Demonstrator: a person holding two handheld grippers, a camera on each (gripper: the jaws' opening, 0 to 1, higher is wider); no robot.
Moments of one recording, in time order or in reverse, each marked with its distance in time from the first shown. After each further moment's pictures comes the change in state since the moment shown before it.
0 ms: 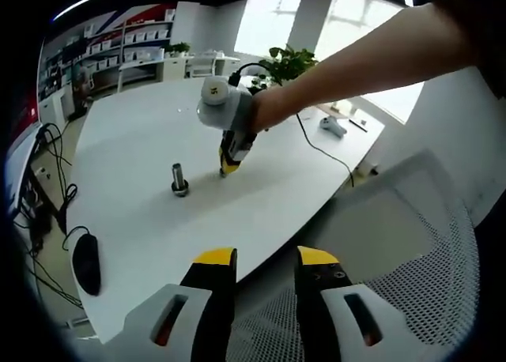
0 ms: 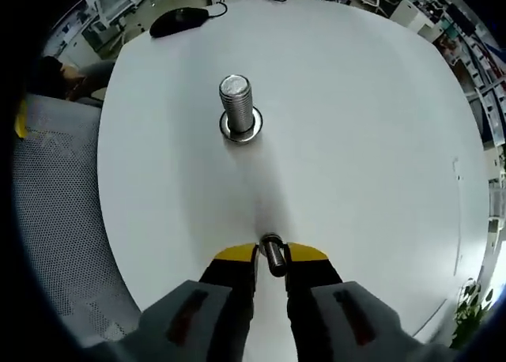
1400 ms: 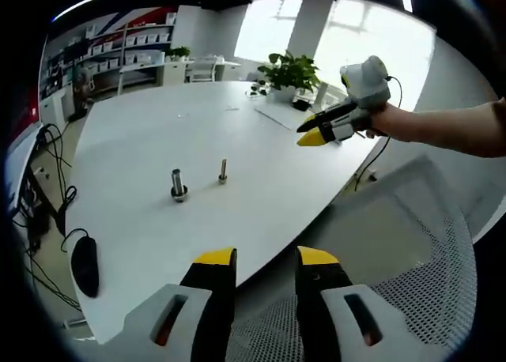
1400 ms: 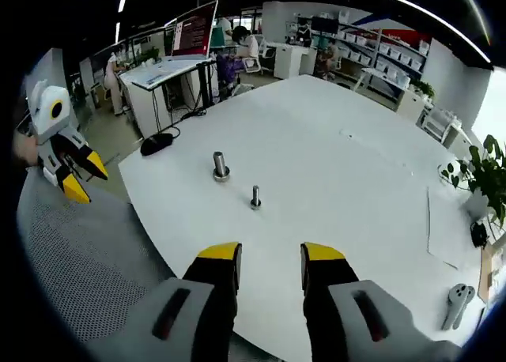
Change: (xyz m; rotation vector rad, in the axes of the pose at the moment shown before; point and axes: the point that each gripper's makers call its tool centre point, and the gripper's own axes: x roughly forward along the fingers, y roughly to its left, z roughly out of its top) left arm -0.001 0.004 0.008 -0.010 -0.054 -0.002; right arm -0.185 0.081 -0.077 0.607 -0.651 -0.287
